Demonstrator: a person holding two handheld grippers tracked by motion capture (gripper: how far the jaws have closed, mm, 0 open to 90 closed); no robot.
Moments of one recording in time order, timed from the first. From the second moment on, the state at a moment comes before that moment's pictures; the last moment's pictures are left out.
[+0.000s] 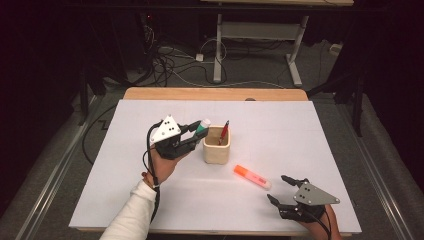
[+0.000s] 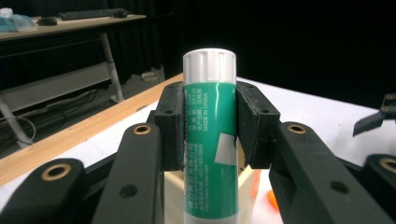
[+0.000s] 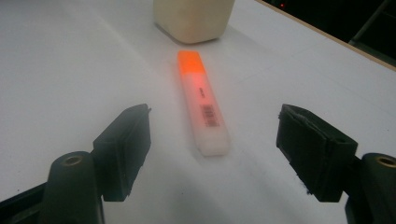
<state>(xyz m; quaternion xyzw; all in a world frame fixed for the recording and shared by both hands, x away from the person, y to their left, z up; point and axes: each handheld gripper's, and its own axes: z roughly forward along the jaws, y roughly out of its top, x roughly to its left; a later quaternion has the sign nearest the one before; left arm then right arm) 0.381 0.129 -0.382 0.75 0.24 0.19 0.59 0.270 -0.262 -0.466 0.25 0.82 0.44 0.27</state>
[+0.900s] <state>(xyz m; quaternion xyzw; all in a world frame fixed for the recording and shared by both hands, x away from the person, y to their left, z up) 0.421 0.085 -0.395 0.75 0.21 0.16 0.60 0.271 -0.263 -0.468 0.25 0.82 0.44 0.27</state>
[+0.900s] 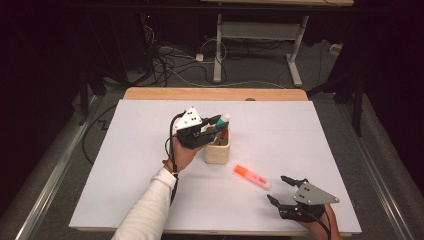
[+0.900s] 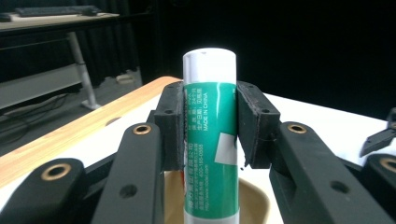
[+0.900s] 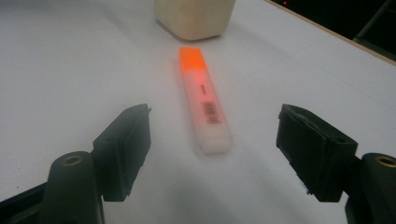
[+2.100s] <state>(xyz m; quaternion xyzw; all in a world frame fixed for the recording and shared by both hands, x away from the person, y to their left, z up) 0.417 0.097 -0.419 0.76 0.23 0.16 0.58 0.270 -0.262 -0.466 0.25 0.82 0.44 0.27</state>
